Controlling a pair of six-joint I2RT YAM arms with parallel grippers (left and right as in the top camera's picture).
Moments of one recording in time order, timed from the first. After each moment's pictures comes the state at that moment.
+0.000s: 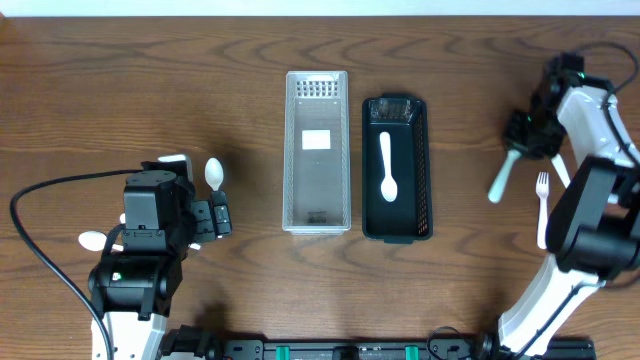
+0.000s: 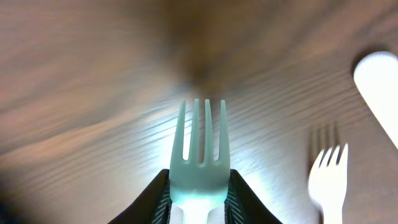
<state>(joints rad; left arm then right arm) -0.05 0.85 0.81 -0.84 -0.06 -0.15 -0.19 2.01 1.60 -1.02 -0.02 0.25</state>
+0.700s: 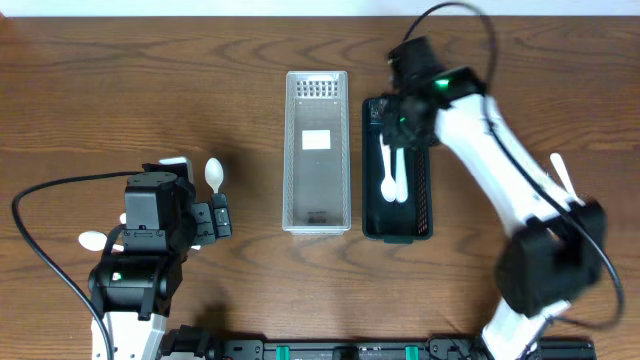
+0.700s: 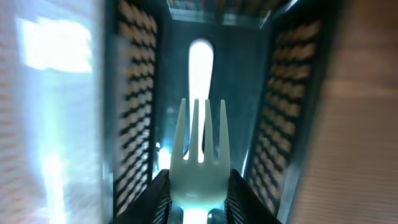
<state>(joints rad) -0.05 0.85 0.81 -0.87 -0.06 -0.15 0.39 1.93 1.62 -1.05 0.02 0.36</state>
